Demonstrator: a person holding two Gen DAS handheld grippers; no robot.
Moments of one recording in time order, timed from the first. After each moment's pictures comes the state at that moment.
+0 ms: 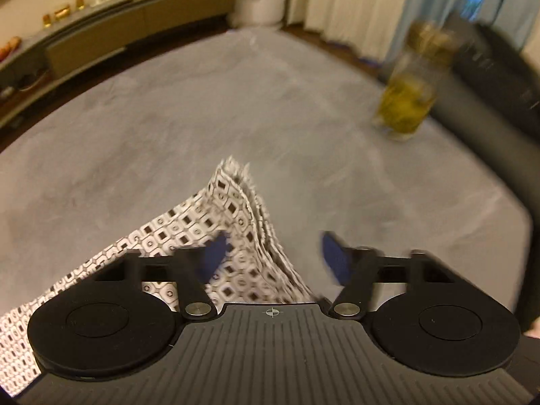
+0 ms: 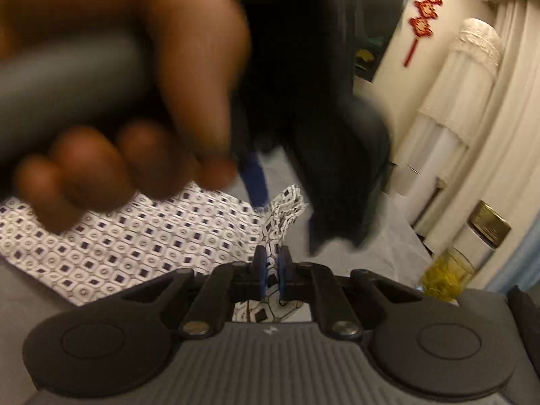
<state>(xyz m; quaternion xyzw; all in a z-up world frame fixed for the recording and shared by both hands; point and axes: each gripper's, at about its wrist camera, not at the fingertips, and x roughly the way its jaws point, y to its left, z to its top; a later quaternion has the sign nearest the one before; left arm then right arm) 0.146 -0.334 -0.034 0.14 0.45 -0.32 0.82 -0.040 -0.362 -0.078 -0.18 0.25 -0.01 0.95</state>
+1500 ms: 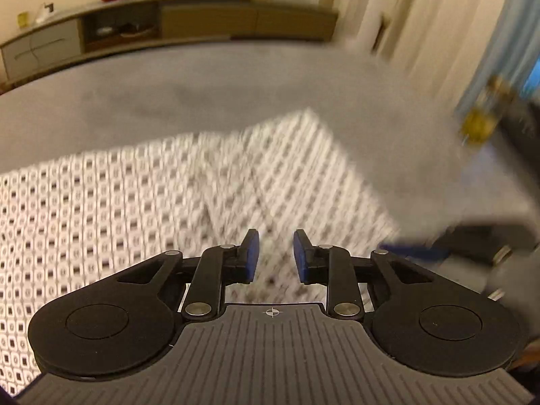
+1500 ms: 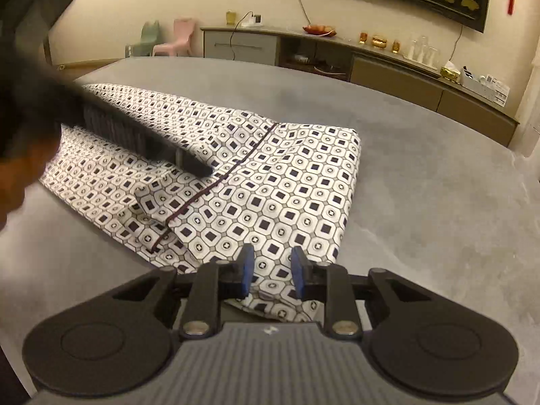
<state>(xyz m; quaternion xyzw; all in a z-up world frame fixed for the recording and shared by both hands) 0.094 -0.119 -0.073 0.04 0.43 -0.22 0.87 0.005 -0.304 -0.087 -0.09 0.37 0.19 0.91</state>
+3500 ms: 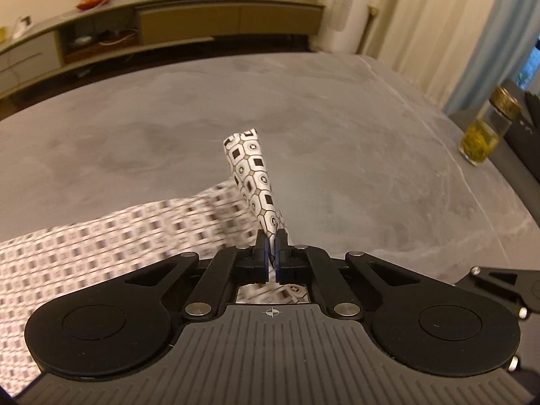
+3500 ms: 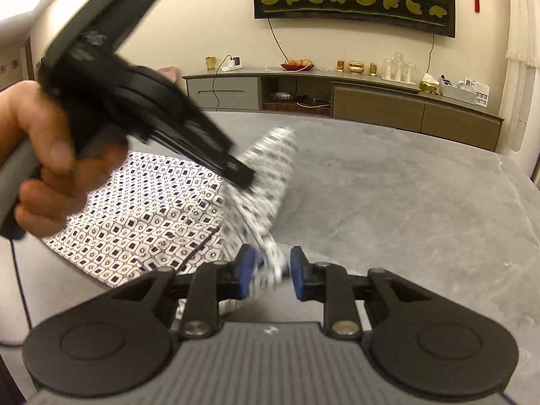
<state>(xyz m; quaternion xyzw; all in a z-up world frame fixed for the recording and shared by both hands) 0.158 -0.130 -0.025 0.03 0.43 -0.25 0.87 -0.018 -0.302 -0.063 -0.03 0.31 0.17 0.94</state>
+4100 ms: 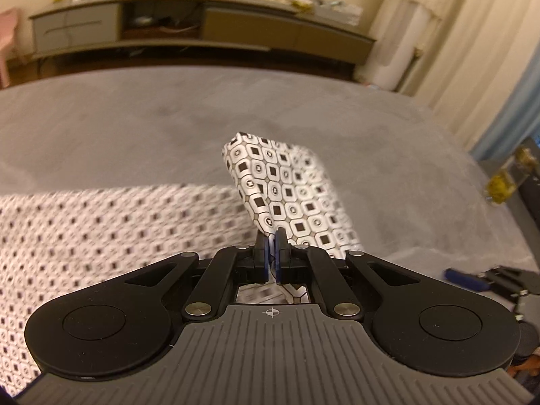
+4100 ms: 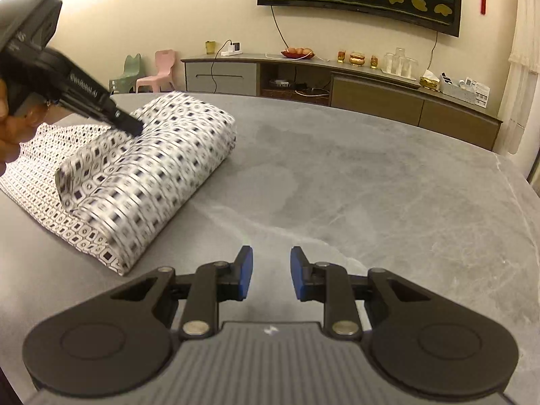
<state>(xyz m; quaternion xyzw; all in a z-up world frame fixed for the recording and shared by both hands) 0.155 0.003 -0.019 -0.04 0.43 -0.18 0.88 -0.022 -0.298 -0.066 -0.06 0.32 0.17 0.93</state>
